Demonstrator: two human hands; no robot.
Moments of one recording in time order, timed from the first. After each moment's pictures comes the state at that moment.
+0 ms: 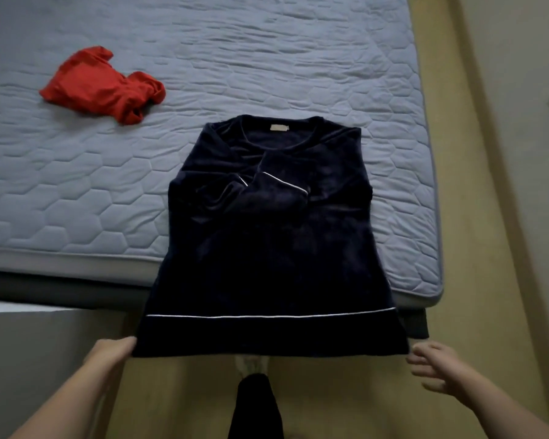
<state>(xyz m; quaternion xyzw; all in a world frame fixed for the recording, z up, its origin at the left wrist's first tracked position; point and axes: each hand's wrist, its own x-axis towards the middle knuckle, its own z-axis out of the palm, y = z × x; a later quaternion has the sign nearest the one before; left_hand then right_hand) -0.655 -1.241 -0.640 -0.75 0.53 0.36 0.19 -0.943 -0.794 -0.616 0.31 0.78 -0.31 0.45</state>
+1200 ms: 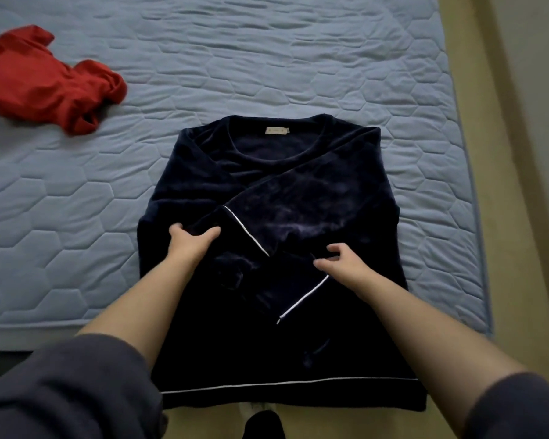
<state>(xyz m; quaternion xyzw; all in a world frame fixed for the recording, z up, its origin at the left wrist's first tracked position) -0.957 -1.313 -0.687 -0.62 0.62 0.48 0.07 -1.080 -1.063 -0.698 0.03 0.82 -0.34 0.45</state>
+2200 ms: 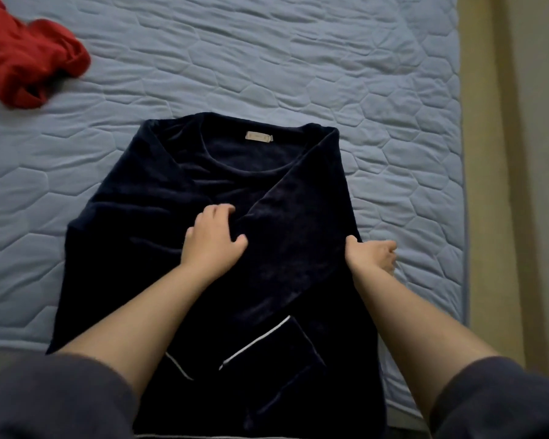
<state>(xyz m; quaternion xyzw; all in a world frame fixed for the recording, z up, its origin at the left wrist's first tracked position) -1.057 -1.253 -0.711 -0.37 0.88 0.30 0.08 -1.208 -1.059 -0.735 0.25 0.94 -0.14 0.18</state>
